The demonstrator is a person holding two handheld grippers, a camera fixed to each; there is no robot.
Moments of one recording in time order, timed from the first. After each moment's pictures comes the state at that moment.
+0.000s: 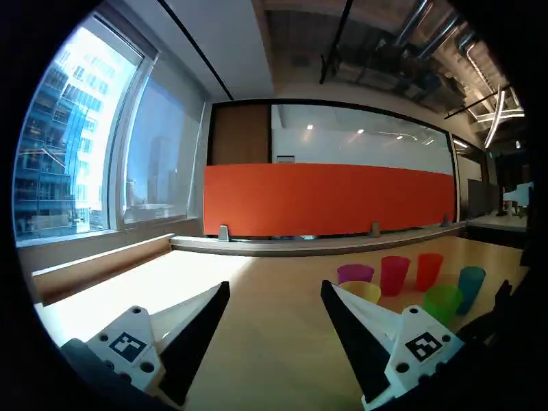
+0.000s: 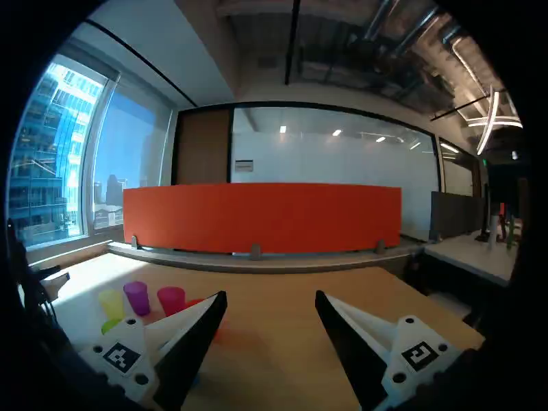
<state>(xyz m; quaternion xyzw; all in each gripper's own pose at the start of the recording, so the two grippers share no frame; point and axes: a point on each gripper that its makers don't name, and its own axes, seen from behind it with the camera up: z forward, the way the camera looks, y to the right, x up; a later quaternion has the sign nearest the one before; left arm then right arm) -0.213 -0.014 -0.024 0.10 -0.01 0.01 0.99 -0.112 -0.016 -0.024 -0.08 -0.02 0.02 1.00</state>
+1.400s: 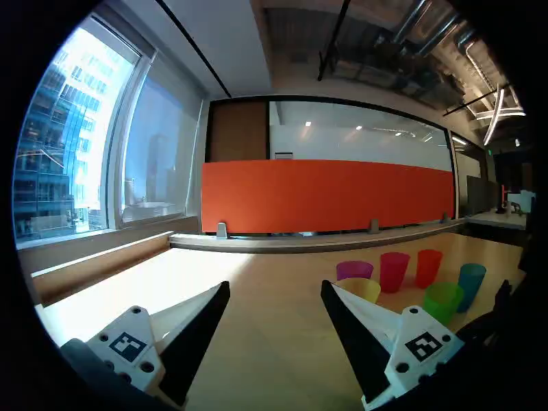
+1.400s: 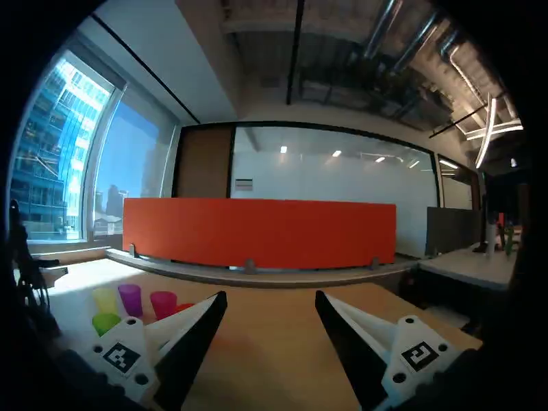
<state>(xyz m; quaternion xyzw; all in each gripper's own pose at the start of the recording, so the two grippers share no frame) -0.218 -0.015 -0.024 0.10 -0.02 0.01 0.99 -0.116 0.005 -0.035 -0.08 0.04 0.00 1.00</state>
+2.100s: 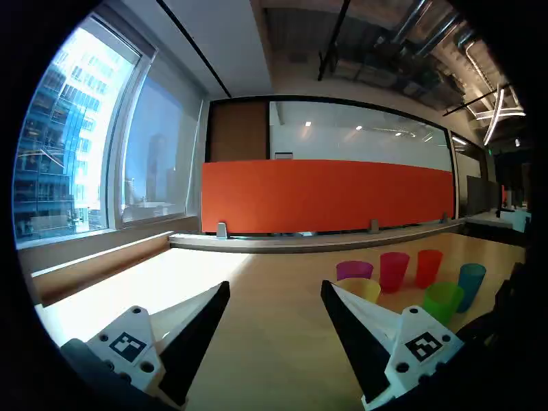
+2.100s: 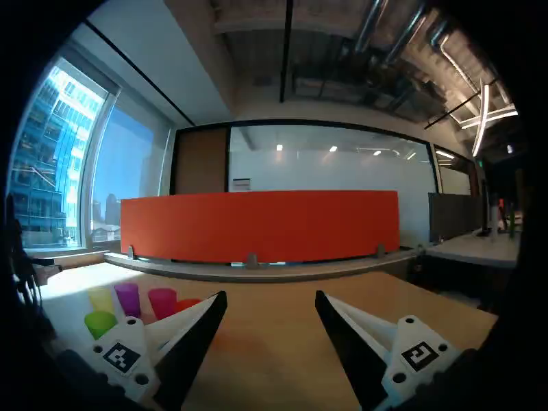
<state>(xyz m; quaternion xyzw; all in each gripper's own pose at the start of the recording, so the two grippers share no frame) -0.217 -0.014 -0.022 0.10 -0.02 0.01 0.99 -0.157 -0.001 -0.007 -0.08 0.04 0.02 1.00</state>
